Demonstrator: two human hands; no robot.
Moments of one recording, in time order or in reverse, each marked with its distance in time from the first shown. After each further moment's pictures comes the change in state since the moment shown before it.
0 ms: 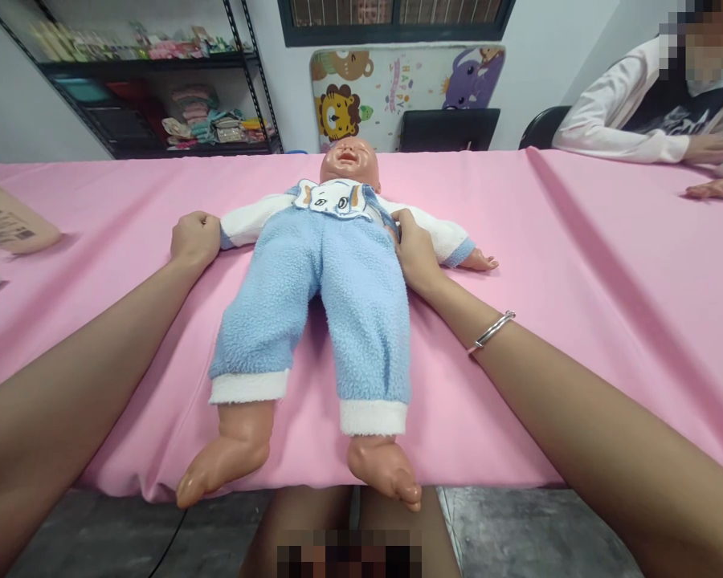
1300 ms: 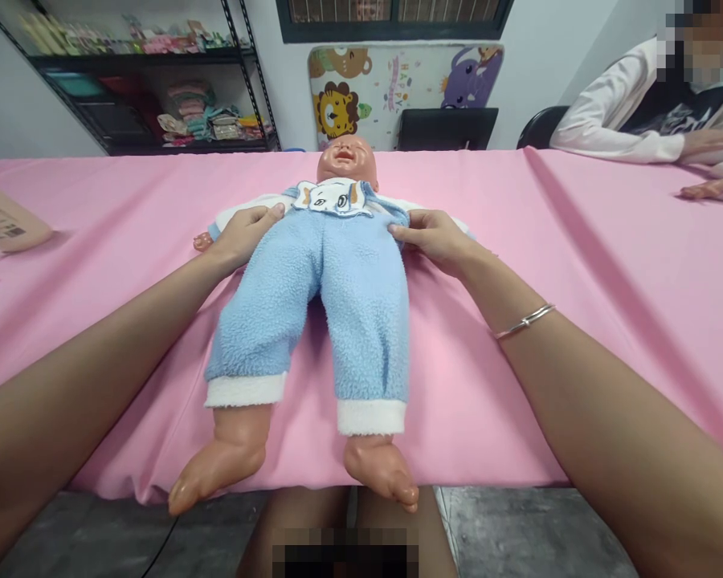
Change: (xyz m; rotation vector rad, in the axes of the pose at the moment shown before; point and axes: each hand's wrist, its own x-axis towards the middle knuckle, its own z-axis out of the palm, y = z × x) left_hand -0.039 0.064 0.006 -0.423 -0.325 0.408; right_hand 0.017 0.008 -0.037 0.492 -0.386 0.169
